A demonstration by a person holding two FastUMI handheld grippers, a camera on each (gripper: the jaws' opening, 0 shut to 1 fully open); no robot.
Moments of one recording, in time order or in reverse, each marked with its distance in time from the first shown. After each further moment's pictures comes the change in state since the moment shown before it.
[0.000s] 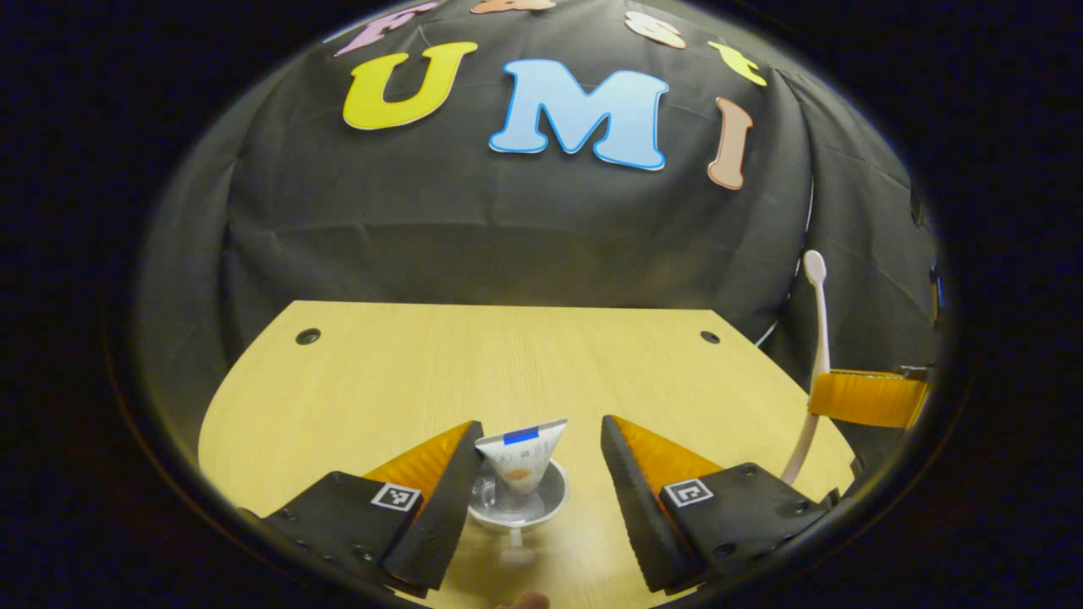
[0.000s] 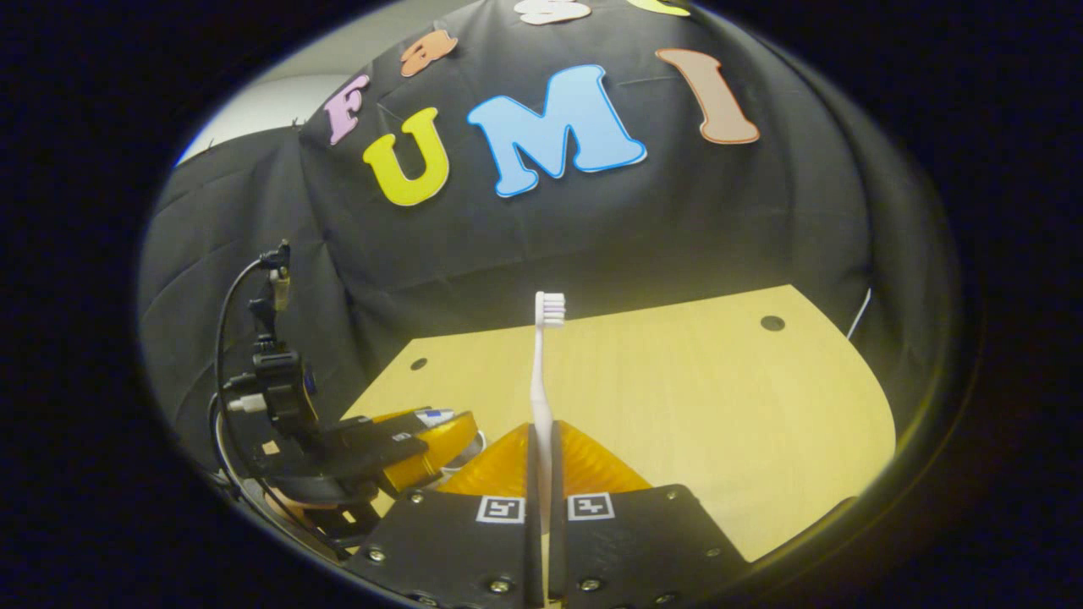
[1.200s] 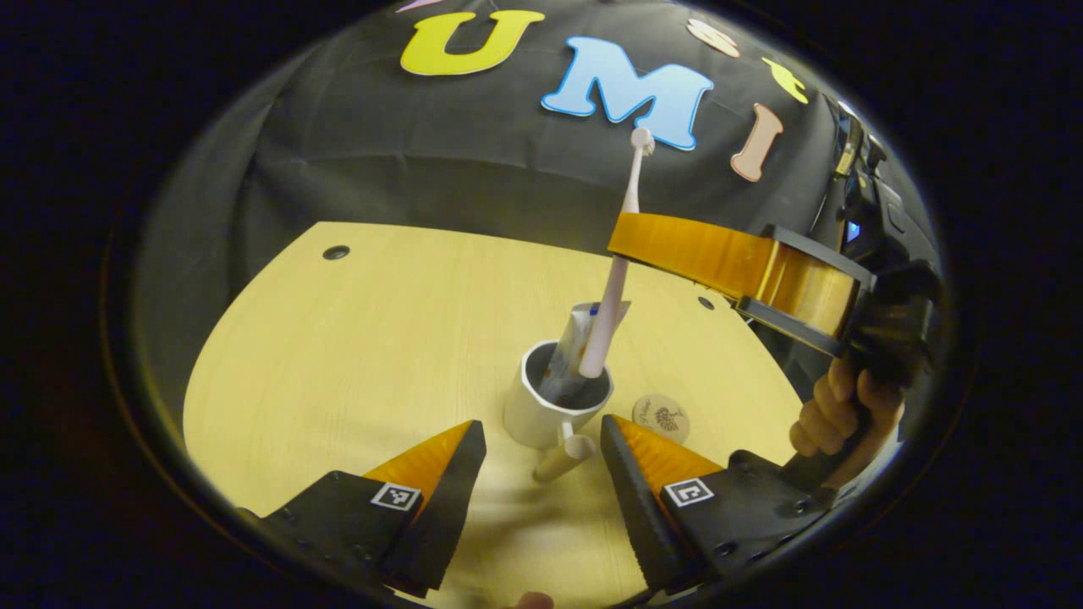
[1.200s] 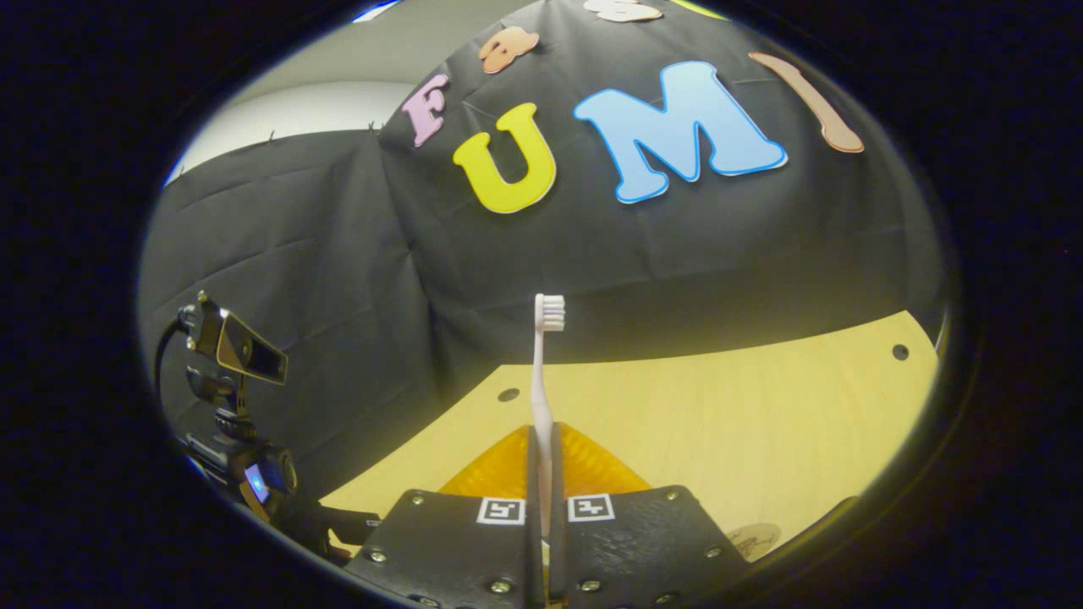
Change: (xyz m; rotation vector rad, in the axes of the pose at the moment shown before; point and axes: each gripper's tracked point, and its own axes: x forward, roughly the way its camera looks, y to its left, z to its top) left arm -0.075 0.048 -0.069 -0.163 0.188 -0.027; right arm 0.110 0.133 0.000 -0.092 -0.123 0.298
